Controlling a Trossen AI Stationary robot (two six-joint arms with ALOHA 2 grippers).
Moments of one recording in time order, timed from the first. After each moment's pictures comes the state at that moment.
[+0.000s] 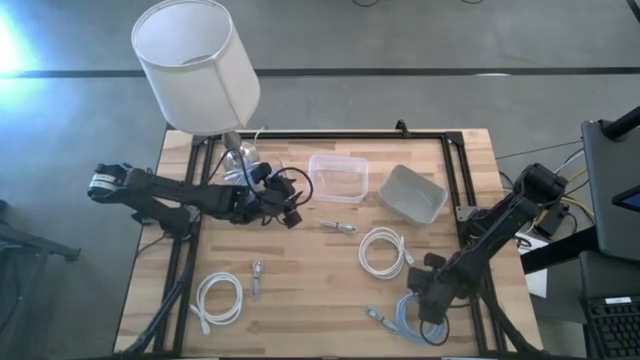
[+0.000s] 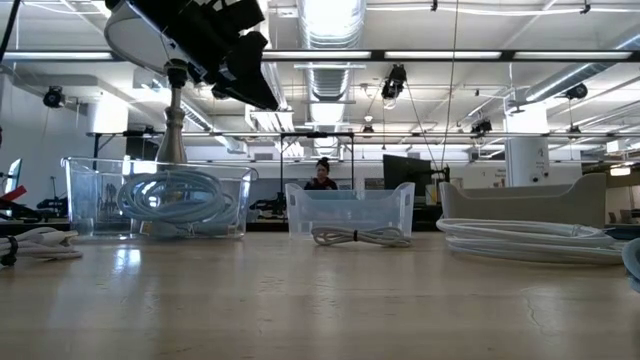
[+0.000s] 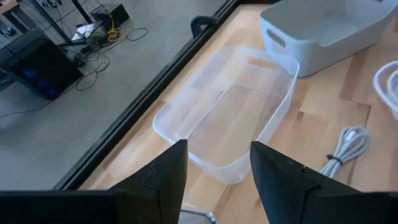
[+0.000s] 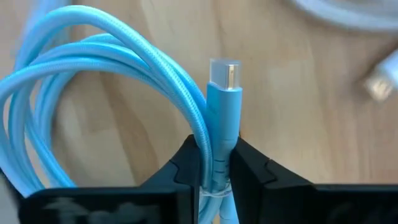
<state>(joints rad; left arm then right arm) -0.09 1.30 0.90 -0.21 -0.71 -0.18 0.83 1.46 0.76 -0.62 0.06 1.14</state>
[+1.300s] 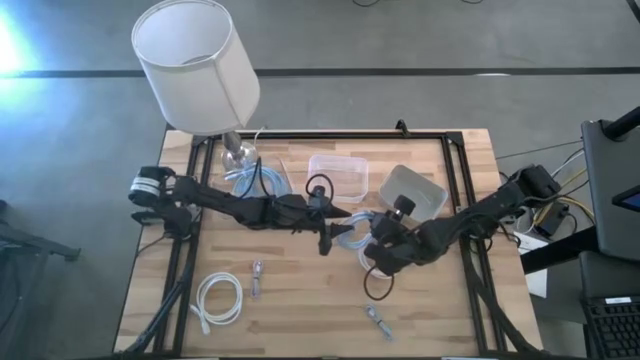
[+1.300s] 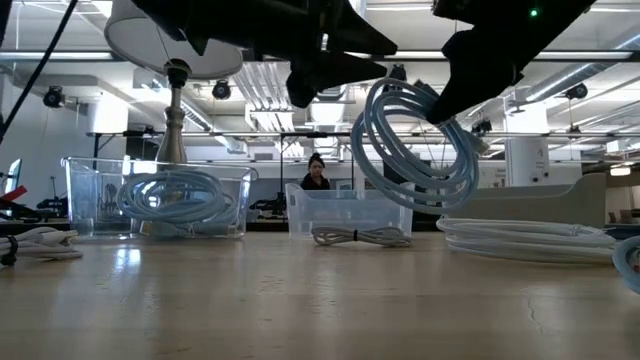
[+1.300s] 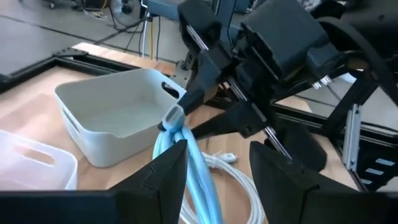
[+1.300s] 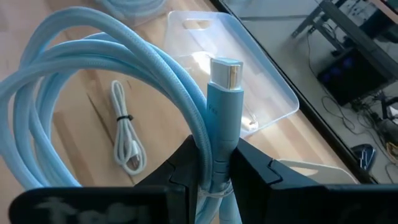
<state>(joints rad) -0.09 1.66 1.00 0.48 -0.14 -0.27 0.42 1.51 0.97 -0.64 0.95 0.67</state>
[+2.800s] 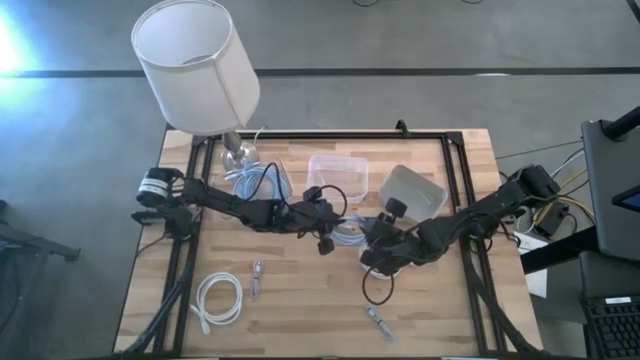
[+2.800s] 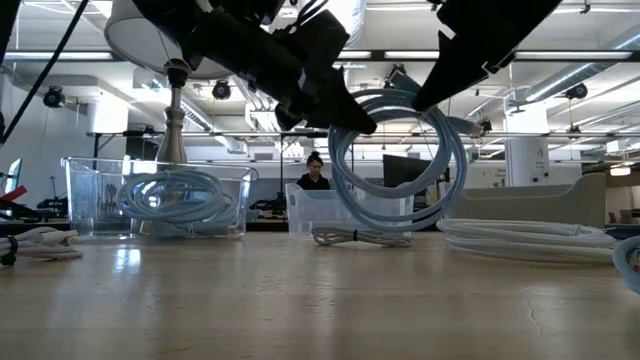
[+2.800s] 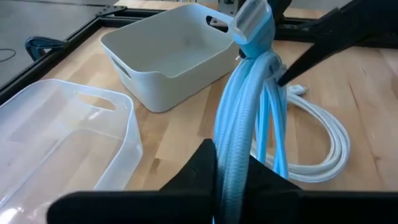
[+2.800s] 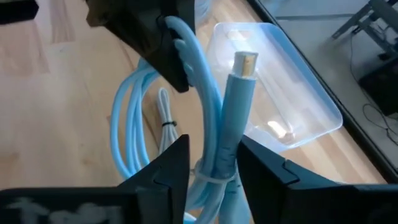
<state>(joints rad) -0.09 1.71 1.01 0.28 -0.30 -0.13 0.42 1.51 1.03 -0.58 0.81 0.57</state>
